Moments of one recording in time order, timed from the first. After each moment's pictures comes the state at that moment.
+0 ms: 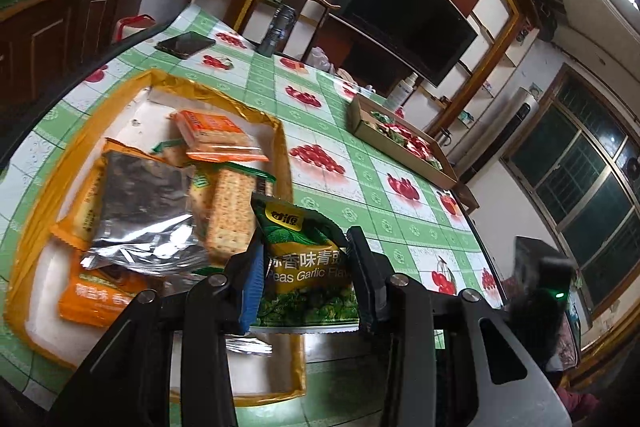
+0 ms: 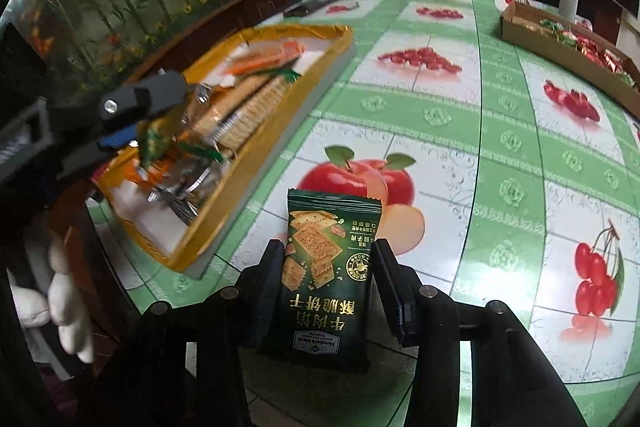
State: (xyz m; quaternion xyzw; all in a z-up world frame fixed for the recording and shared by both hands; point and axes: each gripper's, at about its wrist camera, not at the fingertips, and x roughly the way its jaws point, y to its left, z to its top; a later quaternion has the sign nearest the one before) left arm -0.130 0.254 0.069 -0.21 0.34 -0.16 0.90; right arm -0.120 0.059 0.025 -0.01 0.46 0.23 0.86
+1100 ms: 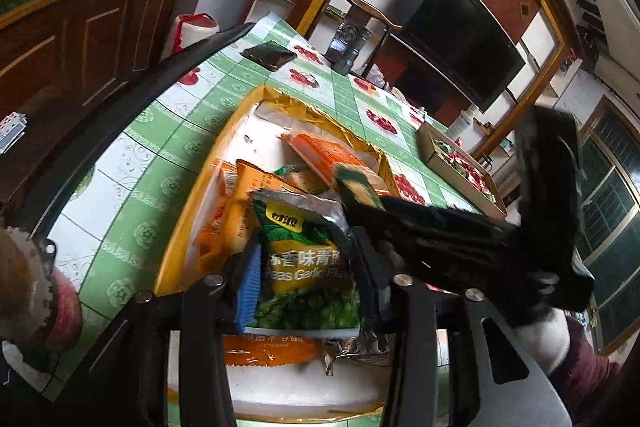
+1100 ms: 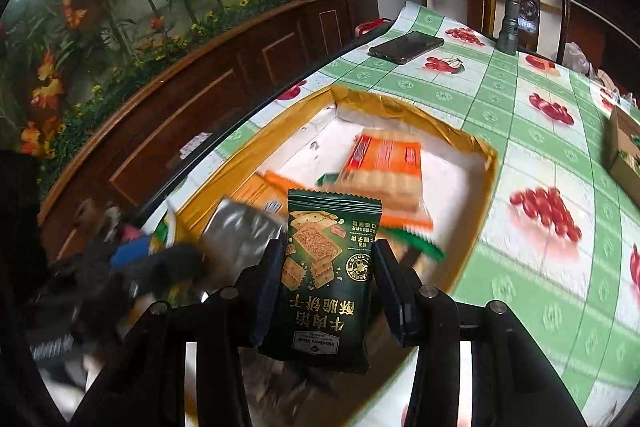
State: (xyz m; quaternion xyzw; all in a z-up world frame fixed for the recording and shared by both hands) left arm -0.114 0.338 0.049 -0.23 0.35 -0.08 0.90; right arm -0.015 0.206 0.048 -0.08 0.43 0.30 0.85
